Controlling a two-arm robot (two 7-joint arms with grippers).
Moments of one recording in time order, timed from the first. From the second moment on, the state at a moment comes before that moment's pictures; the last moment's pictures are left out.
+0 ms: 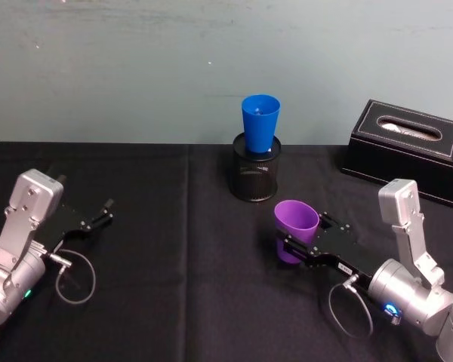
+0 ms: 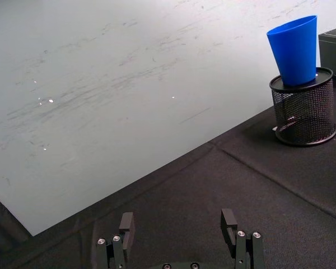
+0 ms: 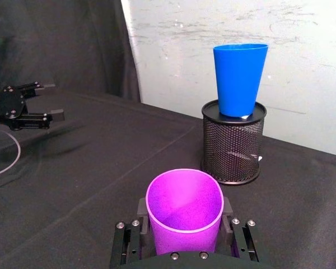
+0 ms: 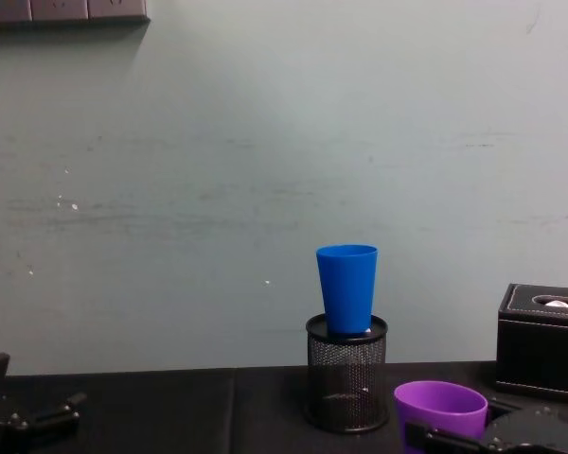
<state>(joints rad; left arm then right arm) -0.20 0.60 0.45 -1.41 -0.25 -0.12 0.03 0.24 0.38 -0.37 -1.30 0.39 -0.07 0.50</state>
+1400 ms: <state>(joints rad) -0.20 0.60 0.45 -1.41 -0.25 -0.12 0.03 0.24 0.37 -0.37 -1.23 0.39 -0.16 0.54</state>
